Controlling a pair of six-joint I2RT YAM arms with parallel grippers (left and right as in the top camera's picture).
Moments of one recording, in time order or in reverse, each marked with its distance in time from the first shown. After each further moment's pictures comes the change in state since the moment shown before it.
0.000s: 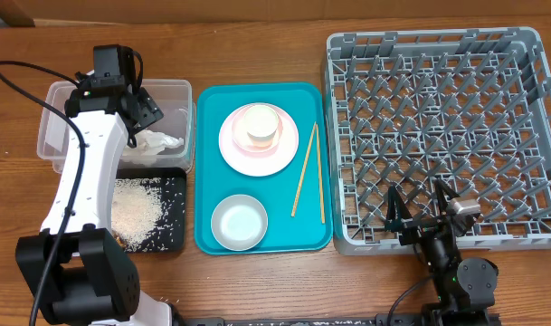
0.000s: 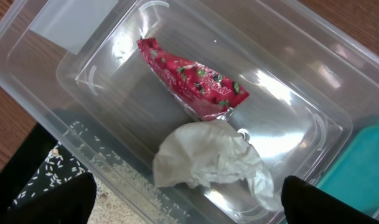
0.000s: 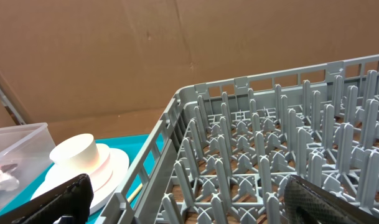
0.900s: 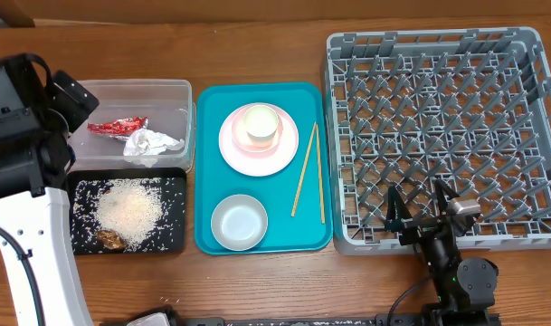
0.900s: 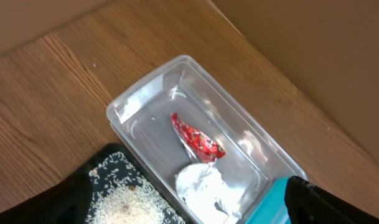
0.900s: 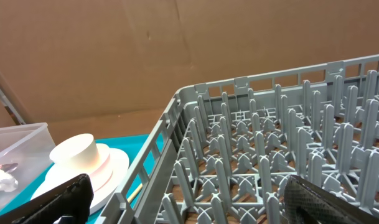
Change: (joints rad) left arm 0.195 -0.378 0.106 -0.089 0.116 -0.012; right arm 0.000 0.000 0.000 0.000 0.000 0.000
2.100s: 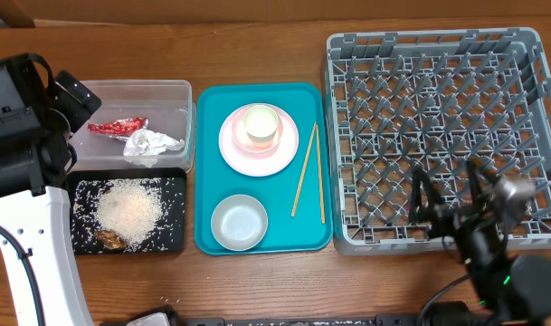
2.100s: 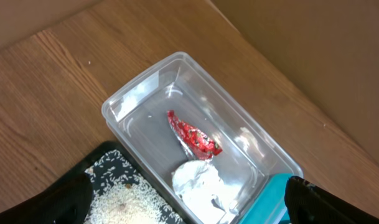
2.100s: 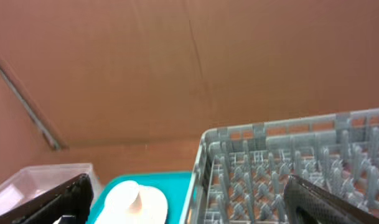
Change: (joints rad) left arm 0.000 0.003 0.000 -0.002 0.018 0.000; right arm 0.000 0.370 0.663 -0.339 -0.037 0.049
